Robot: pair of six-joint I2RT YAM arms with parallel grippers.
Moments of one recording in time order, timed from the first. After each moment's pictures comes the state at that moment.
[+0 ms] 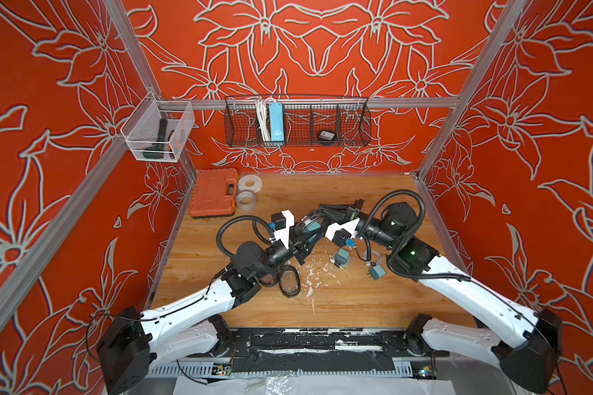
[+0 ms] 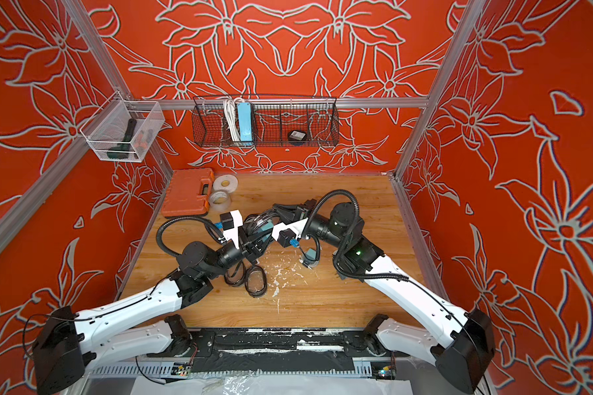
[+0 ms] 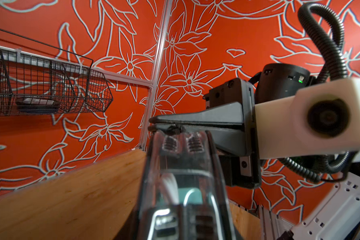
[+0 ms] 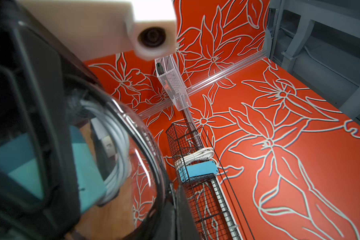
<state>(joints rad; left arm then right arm) -0.80 1.02 0.60 0.65 0.16 -0.25 0.74 1.09 0.96 0.20 -0.40 -1.16</state>
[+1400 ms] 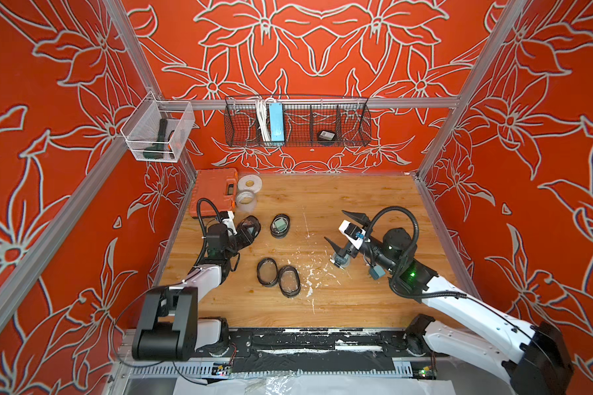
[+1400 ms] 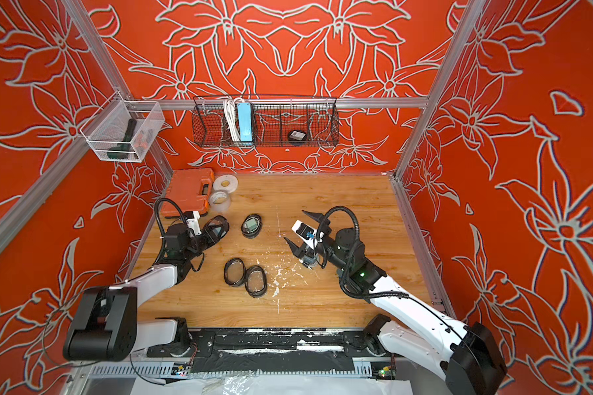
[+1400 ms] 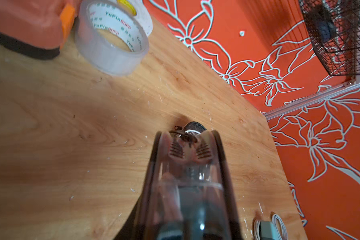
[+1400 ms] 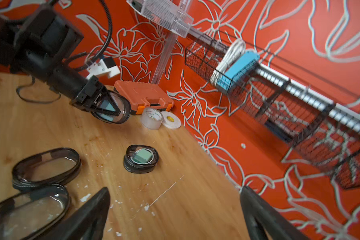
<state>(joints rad) 0.06 1.35 0.42 0.49 0.44 -0.66 0.71 0.95 0.59 0.29 -0.13 -0.39</state>
